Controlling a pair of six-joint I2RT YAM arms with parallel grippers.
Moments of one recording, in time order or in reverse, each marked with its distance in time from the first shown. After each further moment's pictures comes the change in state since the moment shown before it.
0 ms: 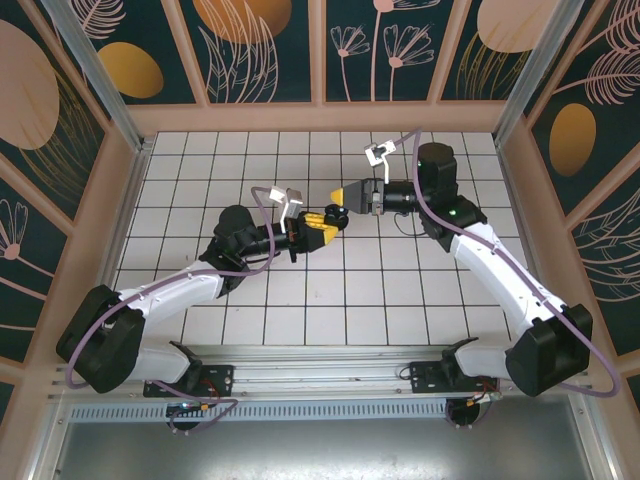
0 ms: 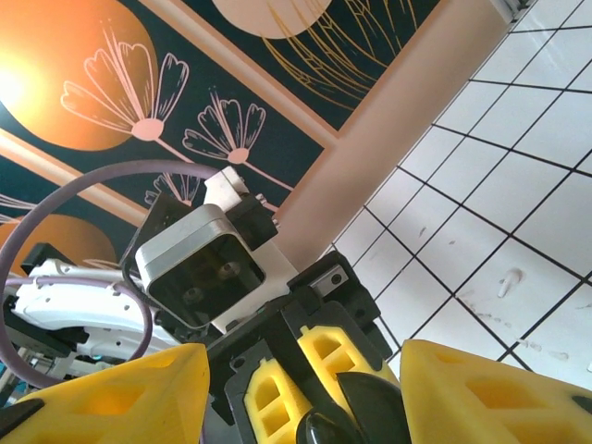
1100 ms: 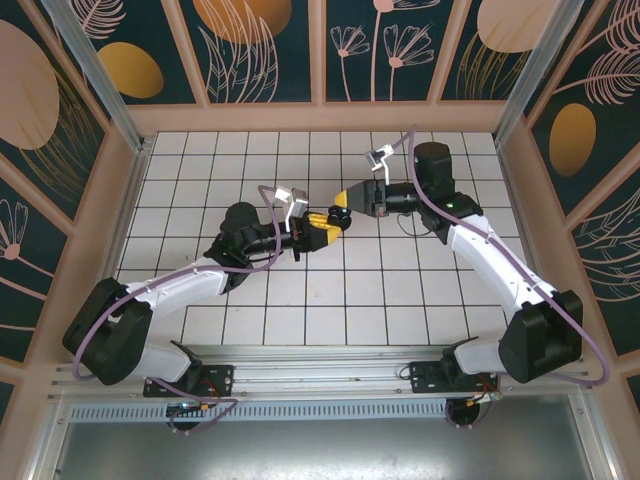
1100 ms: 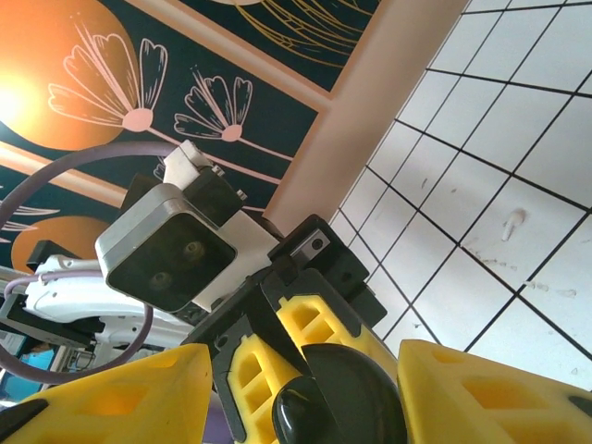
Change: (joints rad) left arm 0.000 0.049 0.023 -0.015 0.006 0.019; right arm -0.048 0.071 -0.003 -0.076 -0.100 0.022
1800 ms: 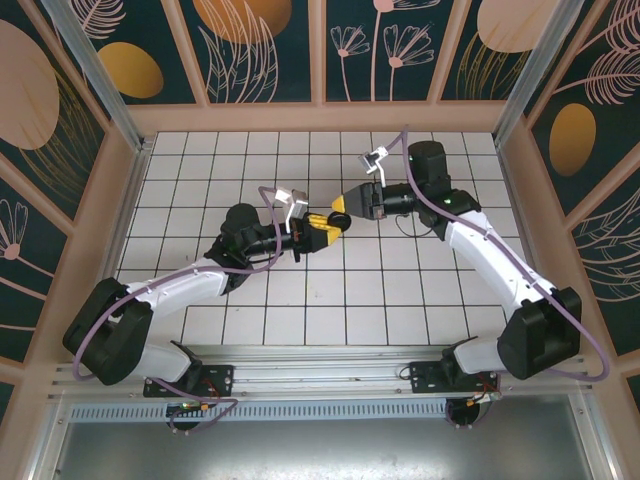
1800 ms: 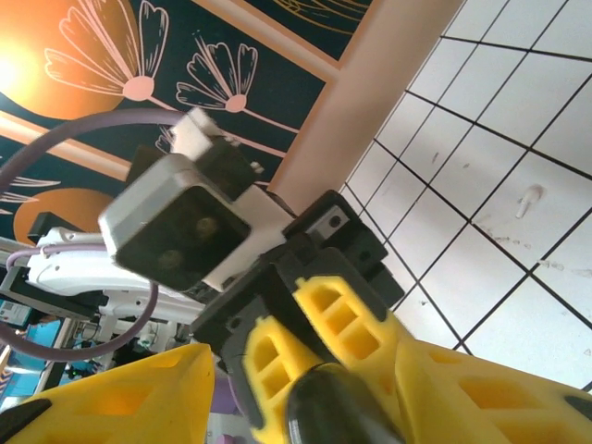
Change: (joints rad) left arm -0.001 0.000 -0.015 0.000 -0.012 0.000; right arm 0.014 0.012 0.053 -0.117 -0.028 -0.086
